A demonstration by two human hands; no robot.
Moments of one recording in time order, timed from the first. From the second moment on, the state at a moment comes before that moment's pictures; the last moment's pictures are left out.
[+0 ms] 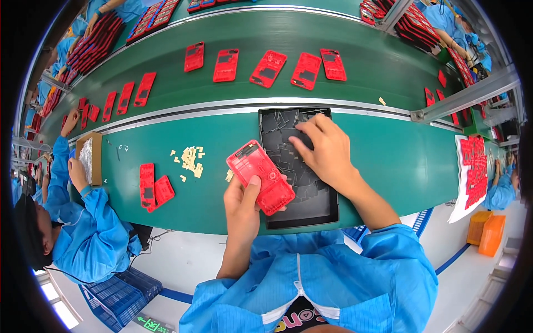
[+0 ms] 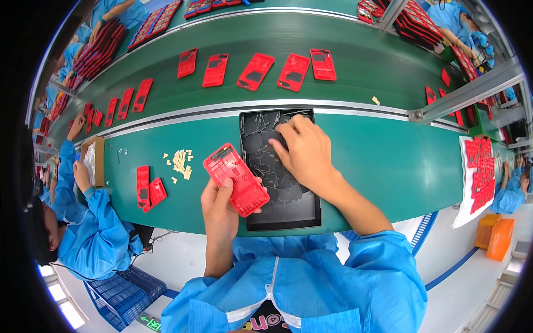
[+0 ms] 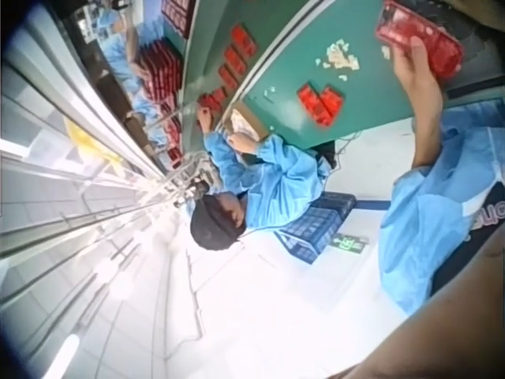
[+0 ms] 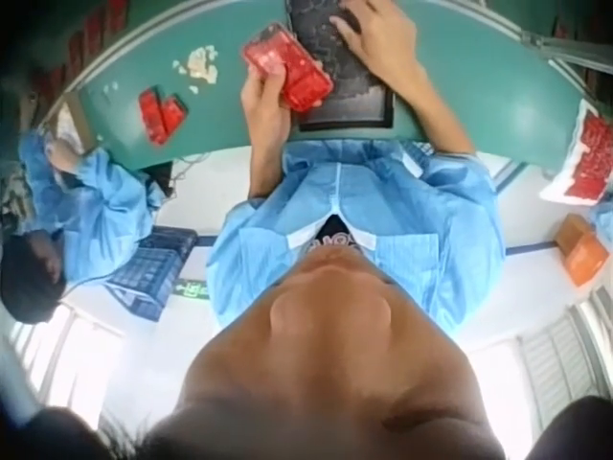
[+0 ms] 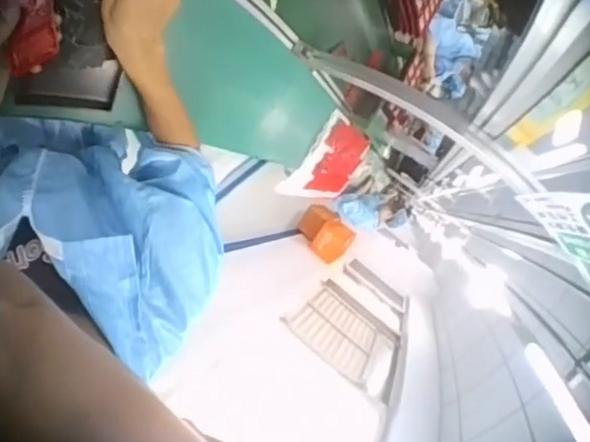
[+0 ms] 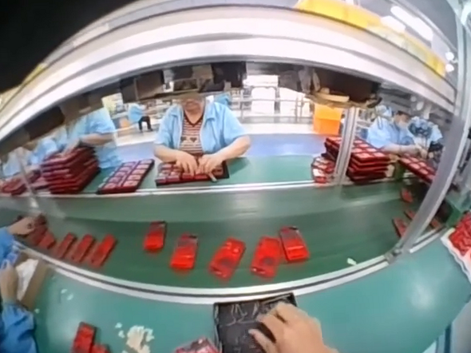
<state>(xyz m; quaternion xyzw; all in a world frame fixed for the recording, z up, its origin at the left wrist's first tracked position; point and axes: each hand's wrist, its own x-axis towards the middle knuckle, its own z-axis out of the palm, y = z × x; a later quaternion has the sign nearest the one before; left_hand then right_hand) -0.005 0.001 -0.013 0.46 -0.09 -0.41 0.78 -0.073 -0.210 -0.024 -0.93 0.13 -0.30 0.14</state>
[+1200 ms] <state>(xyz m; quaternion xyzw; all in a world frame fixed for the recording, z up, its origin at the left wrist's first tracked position) -0.001 -0.002 -0.002 0.42 -0.07 -0.37 0.82 -0.119 -0.200 0.010 -0.73 0.07 -0.38 0.56</state>
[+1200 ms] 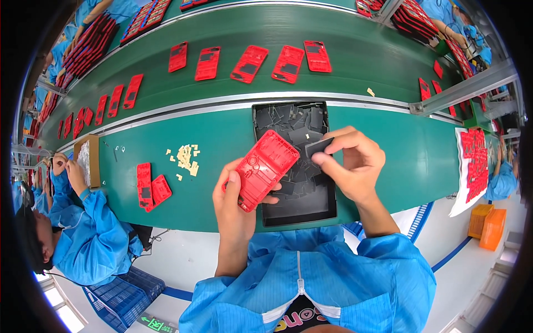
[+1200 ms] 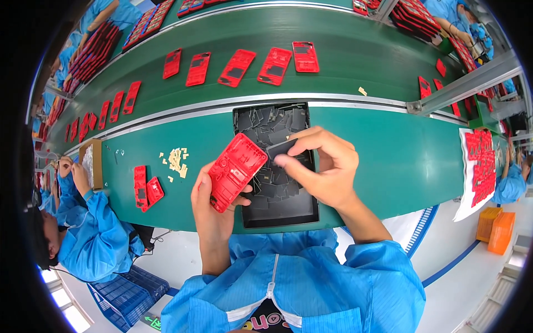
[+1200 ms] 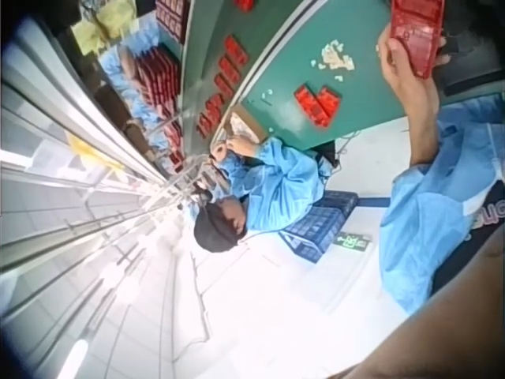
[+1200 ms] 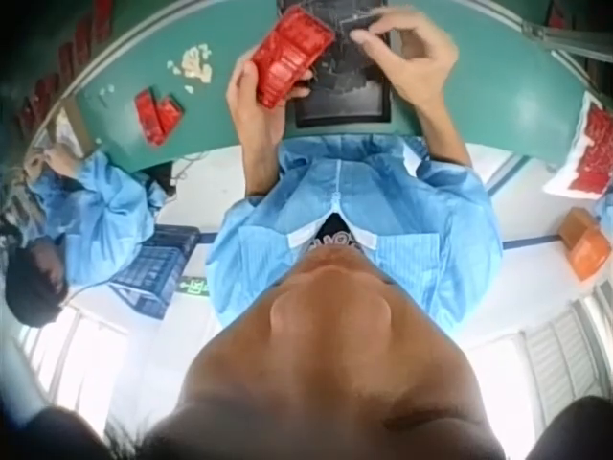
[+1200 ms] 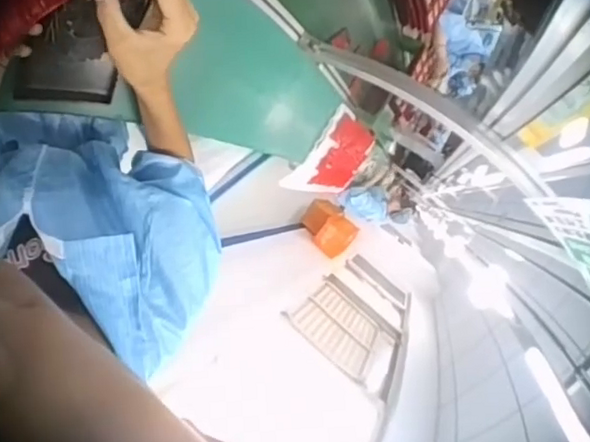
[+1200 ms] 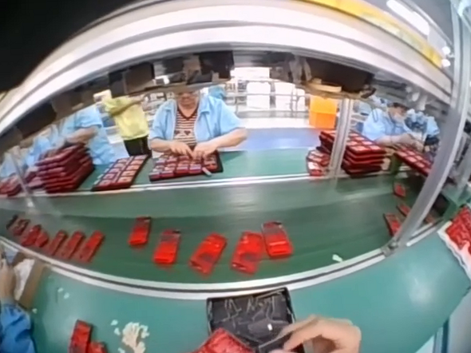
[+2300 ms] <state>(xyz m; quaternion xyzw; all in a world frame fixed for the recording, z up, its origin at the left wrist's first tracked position) -0.013 -0.009 -0.004 0.48 -0.11 -0.32 0.81 -0.110 -0.141 0.017 -0.57 0.26 -0.26 0.74</state>
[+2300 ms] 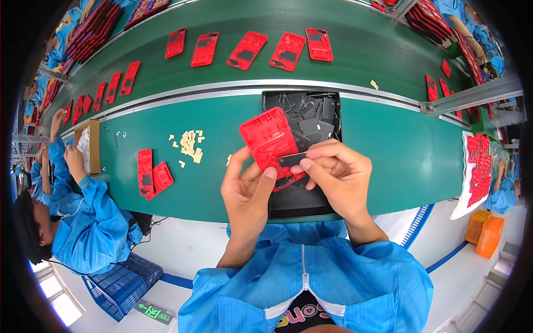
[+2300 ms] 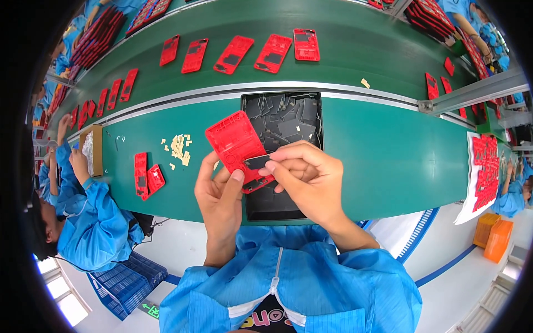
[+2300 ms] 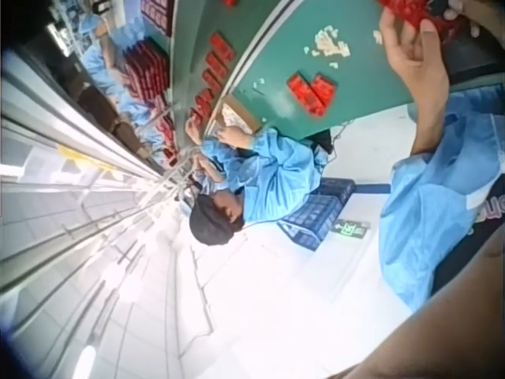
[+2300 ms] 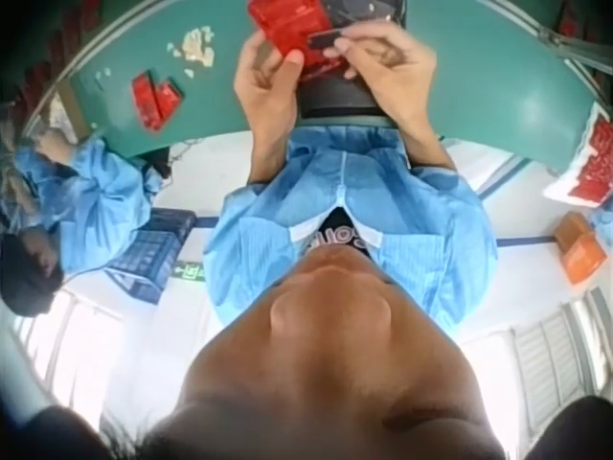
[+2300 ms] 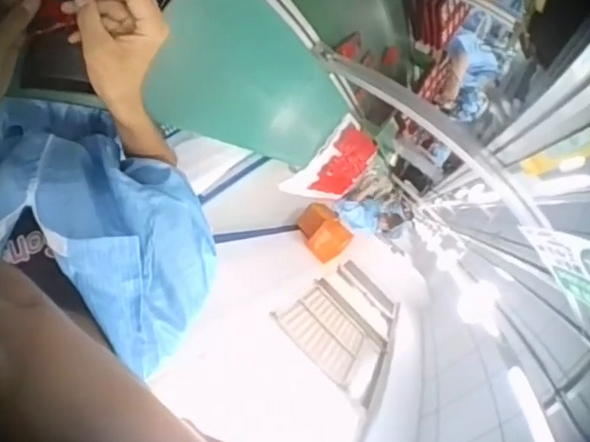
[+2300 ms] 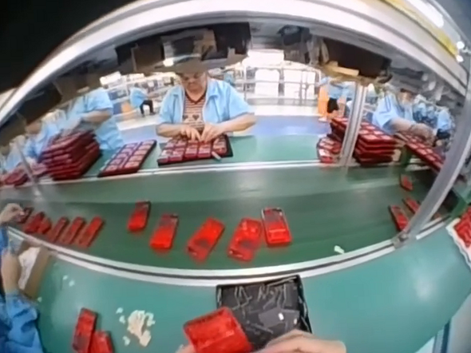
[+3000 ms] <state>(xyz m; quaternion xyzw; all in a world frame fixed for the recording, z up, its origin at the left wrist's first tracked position) -0.012 -0.005 -0.009 0.50 -0.14 -0.30 0.80 -0.114 -0.147 0.008 -0.66 0.22 -0.23 0.68</state>
